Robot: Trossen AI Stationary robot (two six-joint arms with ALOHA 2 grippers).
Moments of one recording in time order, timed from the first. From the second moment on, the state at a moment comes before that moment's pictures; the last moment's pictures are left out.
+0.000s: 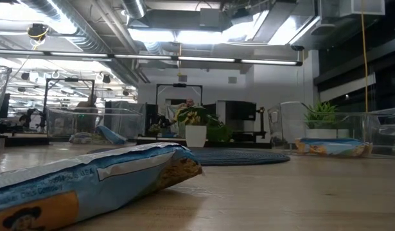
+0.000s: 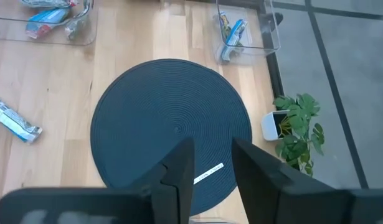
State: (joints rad) left arm -0.37 1.08 1.61 -1.19 -0.35 -0.11; right arm 0.04 1.78 2.35 -1.45 0.24 -0.05
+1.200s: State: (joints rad) left arm -0.85 1.28 1.36 -1.10 0.00 -0.73; right arm 0.04 1.30 1.42 -0.69 0.10 -0.15
